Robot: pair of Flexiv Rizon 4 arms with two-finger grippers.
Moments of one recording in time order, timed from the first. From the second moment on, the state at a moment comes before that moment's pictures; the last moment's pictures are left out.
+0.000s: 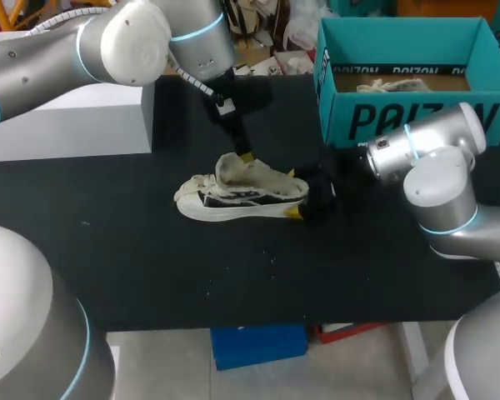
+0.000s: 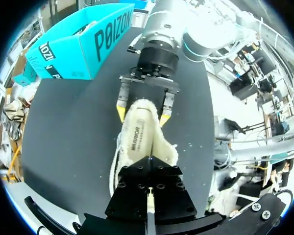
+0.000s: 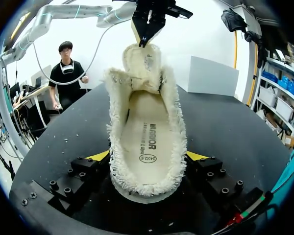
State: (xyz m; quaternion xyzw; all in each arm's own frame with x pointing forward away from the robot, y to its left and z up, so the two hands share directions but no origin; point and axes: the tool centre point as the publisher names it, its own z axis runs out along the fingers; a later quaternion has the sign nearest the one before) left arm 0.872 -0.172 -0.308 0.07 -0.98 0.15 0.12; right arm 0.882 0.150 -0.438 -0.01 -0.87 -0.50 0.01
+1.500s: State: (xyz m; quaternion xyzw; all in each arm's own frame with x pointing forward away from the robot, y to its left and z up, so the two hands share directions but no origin) left arm 0.865 -0.198 -0.379 0.01 -0.98 0.07 0.18; right arm 0.882 0.150 -0.438 -0.01 -0.87 -0.50 0.01
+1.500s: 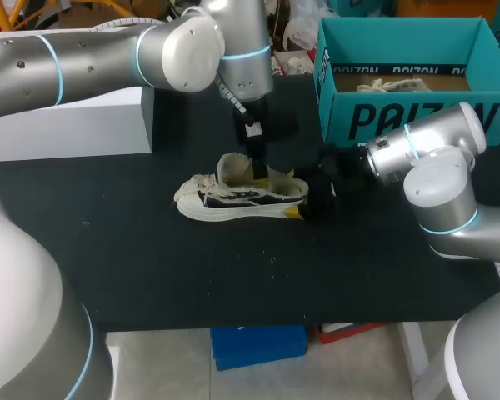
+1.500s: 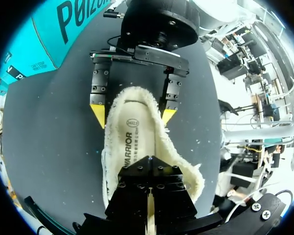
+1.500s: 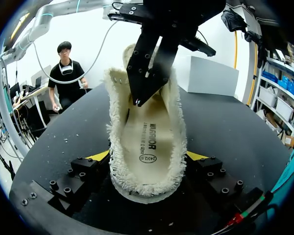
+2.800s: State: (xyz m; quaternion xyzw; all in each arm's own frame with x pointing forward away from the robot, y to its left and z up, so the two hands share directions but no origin) left arm 0.845 -0.197 -0.407 0.03 -0.98 0.04 0.19; right arm 0.882 0.150 -0.438 -0.01 -0.87 -0.50 0.01
